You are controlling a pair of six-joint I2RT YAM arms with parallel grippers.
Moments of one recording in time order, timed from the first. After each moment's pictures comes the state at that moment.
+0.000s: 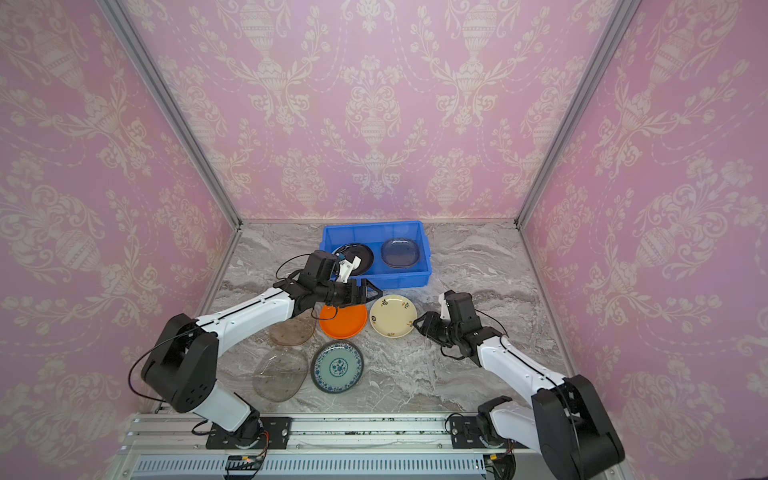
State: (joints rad) left arm -0.53 1.61 1.03 -0.14 0.58 -0.66; right arm 0.31 1.21 0.46 -0.06 -0.39 0.82
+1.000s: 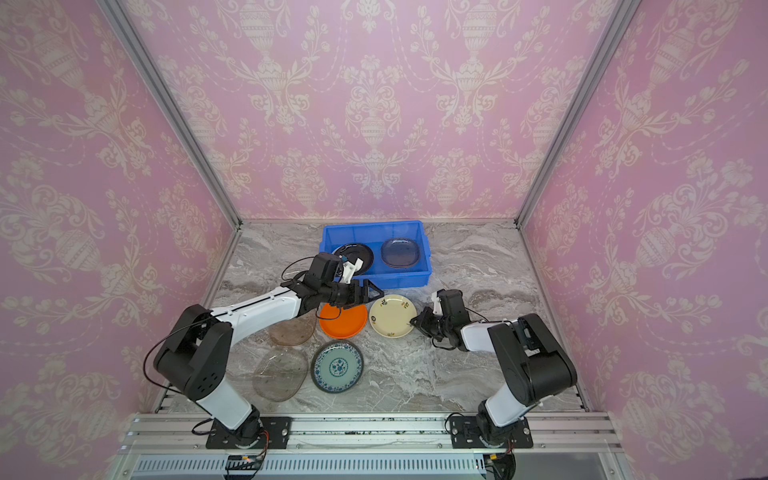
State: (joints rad) left arm -0.53 1.67 1.03 -0.09 0.59 -0.69; right arm 0.28 1.59 0.48 0.29 -0.48 0.89
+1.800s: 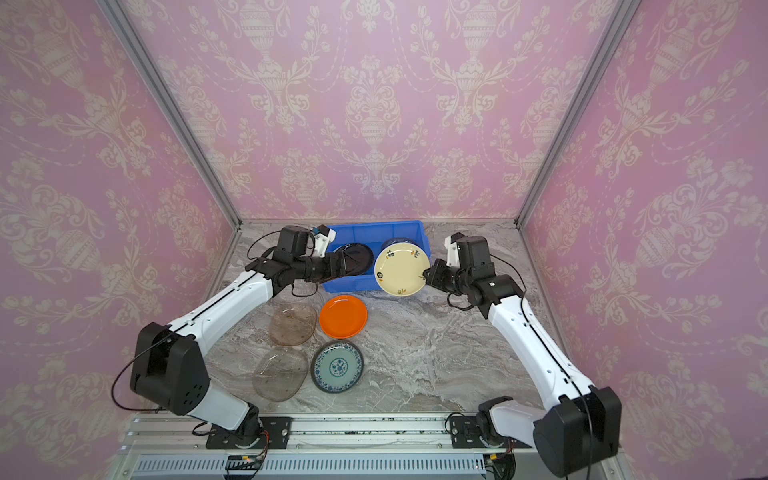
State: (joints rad) left arm -0.35 1.54 1.26 -0.38 0.57 -0.55; right arm 0.24 1.29 1.17 -0.58 -0.32 0.60
